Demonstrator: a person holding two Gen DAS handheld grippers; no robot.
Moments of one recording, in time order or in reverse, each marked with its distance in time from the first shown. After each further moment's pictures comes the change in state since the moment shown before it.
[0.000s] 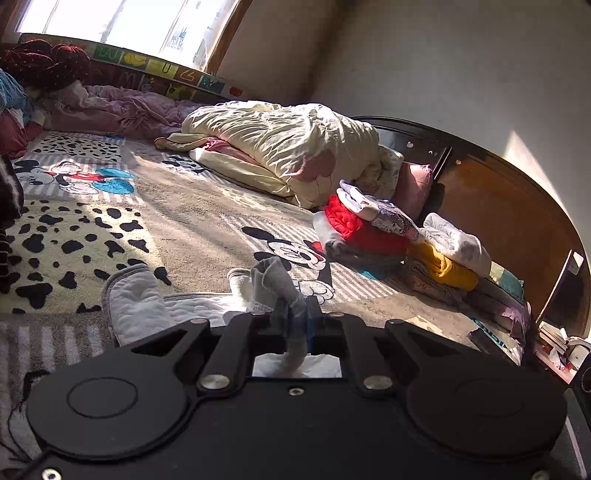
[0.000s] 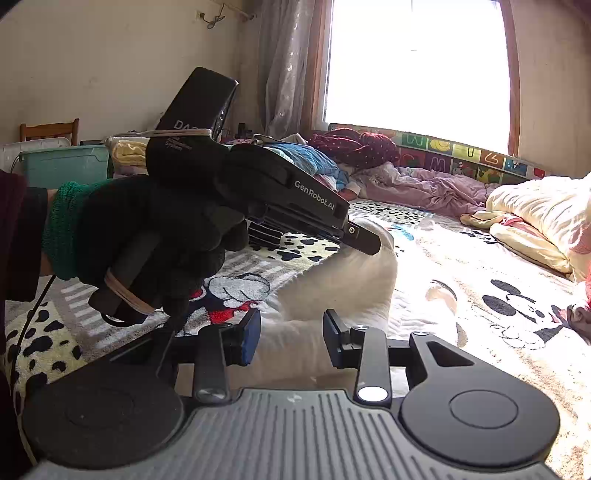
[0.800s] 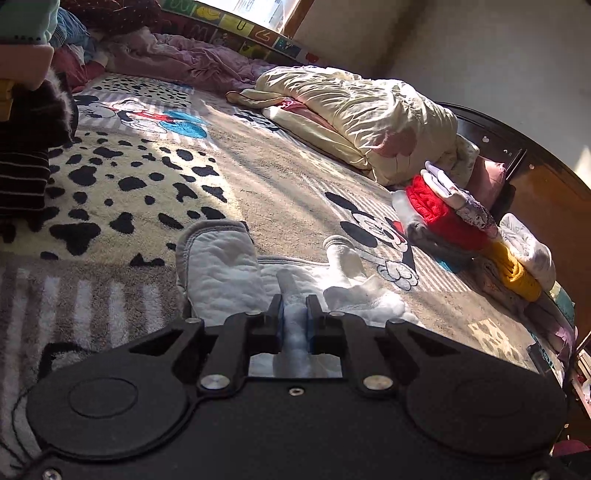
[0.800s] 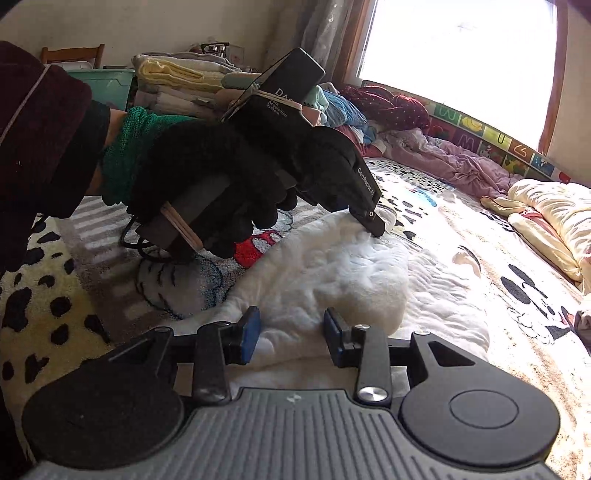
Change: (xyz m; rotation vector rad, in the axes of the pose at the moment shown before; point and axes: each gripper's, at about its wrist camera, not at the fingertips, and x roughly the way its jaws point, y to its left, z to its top) left arm 0.045 0.065 -0.018 -0.145 0.106 0.174; right arm 0.024 0.026 -0.018 -0.160 0.177 0.001
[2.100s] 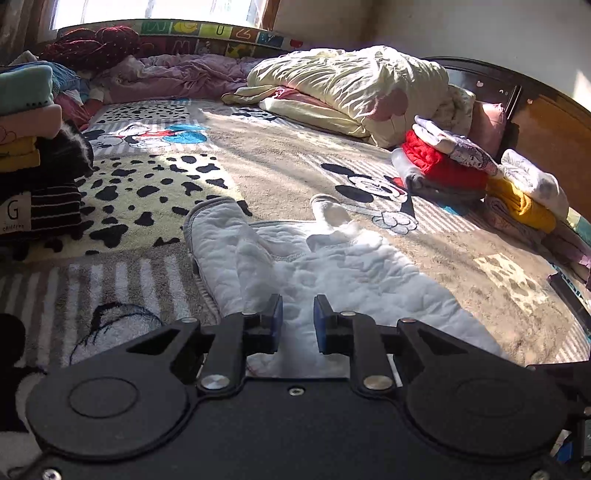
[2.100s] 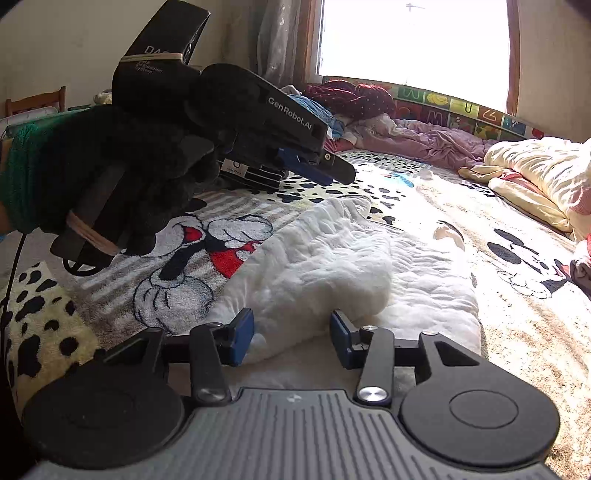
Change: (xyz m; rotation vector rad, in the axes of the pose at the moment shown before) left arm -0.040 -0.040 -0.031 0.158 0.070 0.134; right arm -0.019 -0.016 -0.002 0.209 -0.025 -0.018
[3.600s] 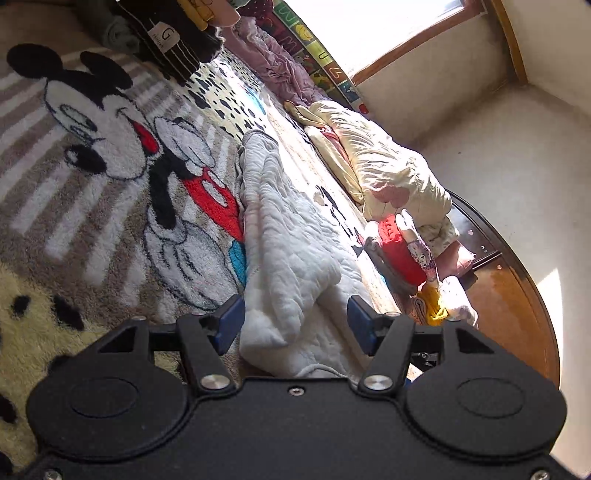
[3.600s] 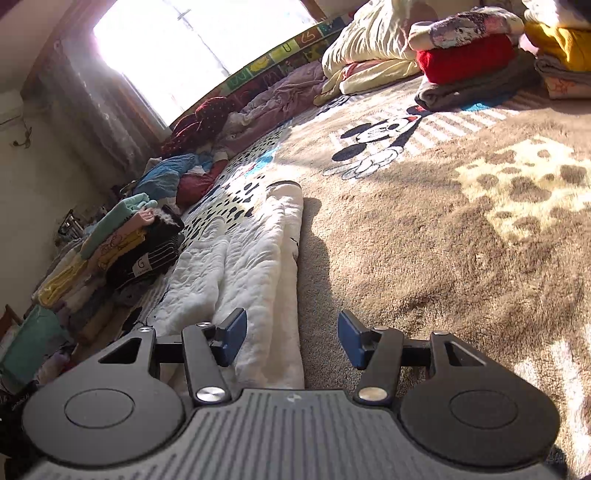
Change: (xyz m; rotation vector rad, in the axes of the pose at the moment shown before) left arm -0.118 -0.014 -0.128 -0.670 -0.150 -0.183; right arm -0.082 -0.142 -0.077 0.860 -0.039 -0.014
